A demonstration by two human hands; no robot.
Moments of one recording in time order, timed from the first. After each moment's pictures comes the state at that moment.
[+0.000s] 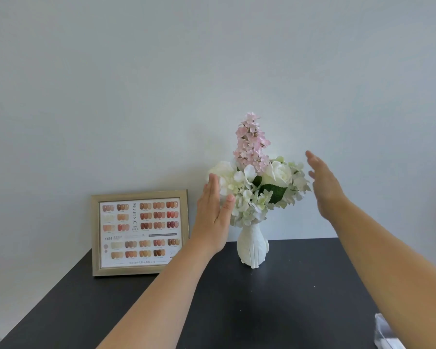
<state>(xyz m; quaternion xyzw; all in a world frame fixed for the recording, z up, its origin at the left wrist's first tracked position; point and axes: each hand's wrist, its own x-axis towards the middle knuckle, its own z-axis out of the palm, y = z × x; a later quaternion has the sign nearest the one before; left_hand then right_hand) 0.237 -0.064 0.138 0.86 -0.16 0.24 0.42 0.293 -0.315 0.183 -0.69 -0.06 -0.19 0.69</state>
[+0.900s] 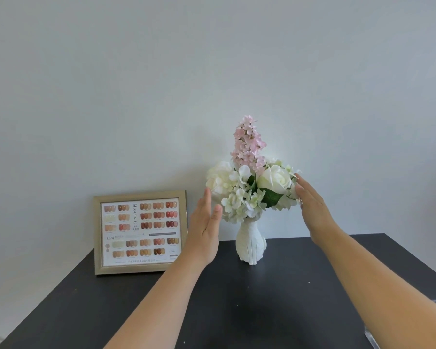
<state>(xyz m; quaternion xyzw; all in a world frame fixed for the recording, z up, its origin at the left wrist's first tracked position) 0.212 -0.057 0.124 0.85 -0.13 0.20 0.48 0.259 -0.304 0.143 -0.69 -0.08 -0.16 0.70</state>
